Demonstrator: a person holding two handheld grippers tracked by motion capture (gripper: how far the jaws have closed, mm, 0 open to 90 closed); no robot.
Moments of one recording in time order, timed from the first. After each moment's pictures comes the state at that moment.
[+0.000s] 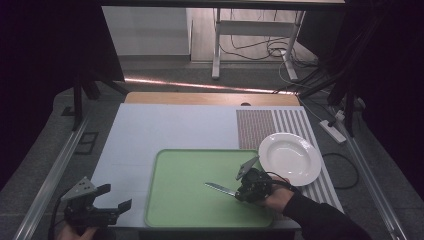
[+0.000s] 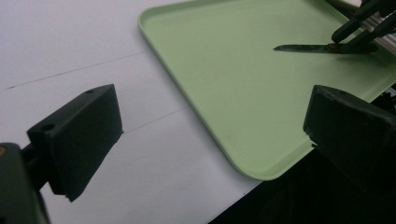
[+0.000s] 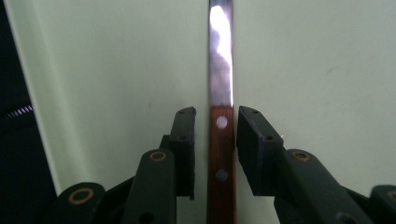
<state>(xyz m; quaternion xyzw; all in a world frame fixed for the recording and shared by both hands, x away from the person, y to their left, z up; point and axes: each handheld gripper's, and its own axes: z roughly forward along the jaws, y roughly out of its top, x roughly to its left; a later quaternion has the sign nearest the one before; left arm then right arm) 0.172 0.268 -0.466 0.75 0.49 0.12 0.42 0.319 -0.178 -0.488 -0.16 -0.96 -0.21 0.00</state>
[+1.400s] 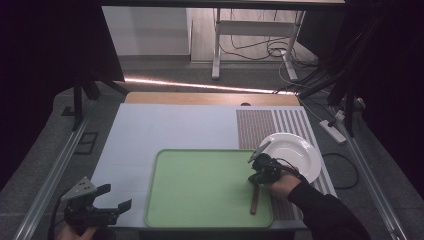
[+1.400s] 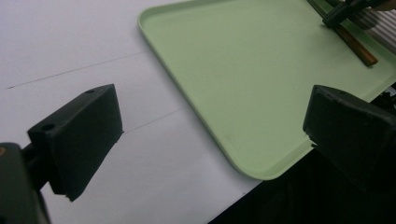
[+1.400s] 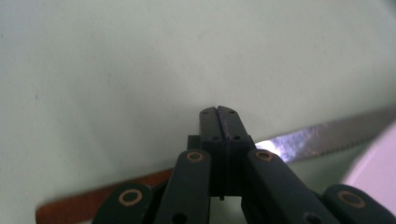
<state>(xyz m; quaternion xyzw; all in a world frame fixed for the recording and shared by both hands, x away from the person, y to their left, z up) 0.172 0.269 -0.466 0.75 0.49 0.12 0.42 0.366 -0.215 -0.494 -0.24 -0.95 -0.19 -0.02</state>
